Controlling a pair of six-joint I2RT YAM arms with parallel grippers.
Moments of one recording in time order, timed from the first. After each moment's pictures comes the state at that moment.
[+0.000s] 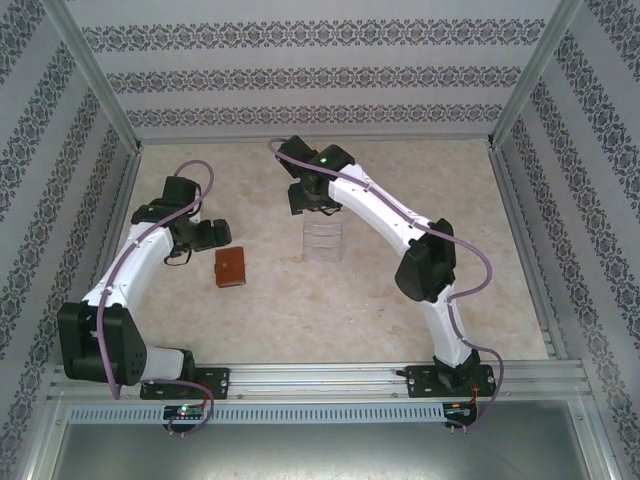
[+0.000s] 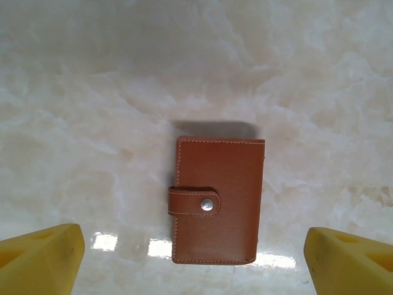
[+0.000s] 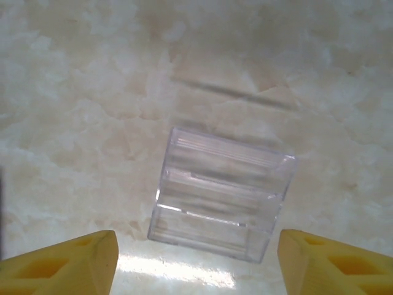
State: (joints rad) left arm -0.05 1.36 1.07 -0.89 0.04 -0.33; right arm 0.73 2.15 2.18 -1.25 0.21 0.53
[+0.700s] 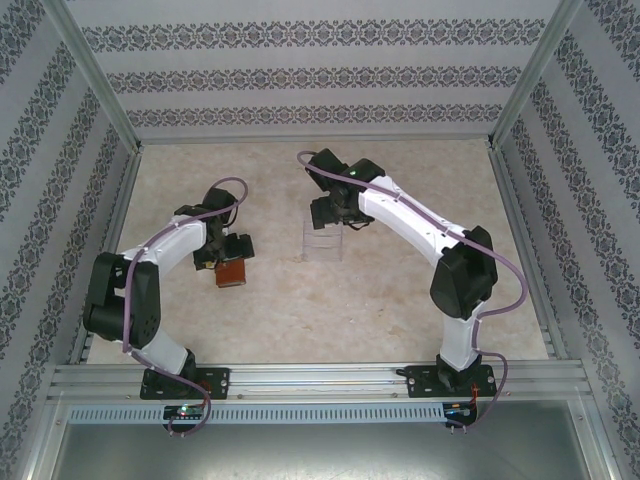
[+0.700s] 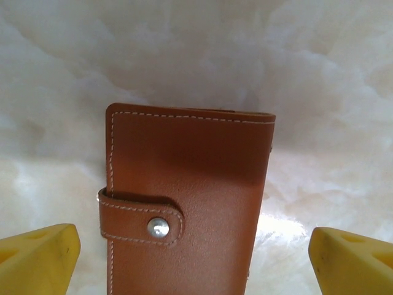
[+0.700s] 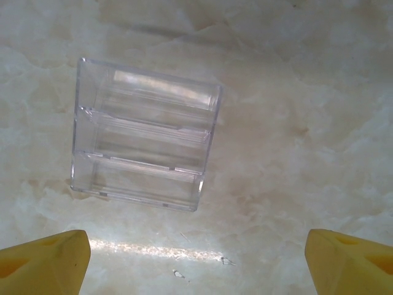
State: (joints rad) left arm -0.20 1.60 1.02 -0.79 -0.01 -0.49; right arm 0.68 1.89 1.77 -1.15 0.20 0.53
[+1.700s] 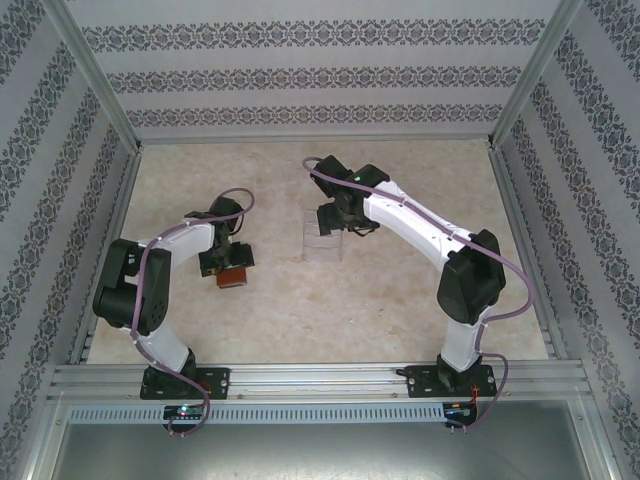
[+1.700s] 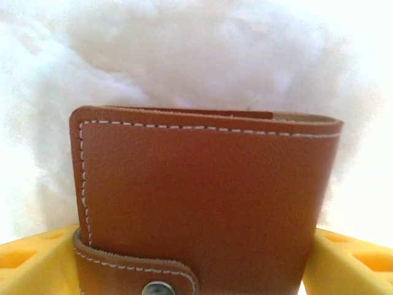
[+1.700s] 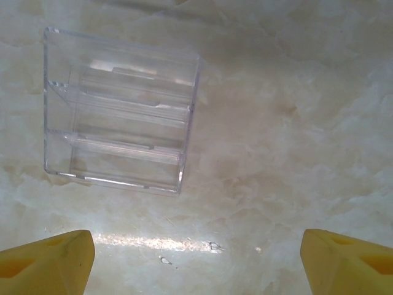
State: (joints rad) left arm -0.22 1.68 0.97 -0.72 -0.02 -0.50; right arm 0.68 1.84 1.69 -1.14 0.21 0.55
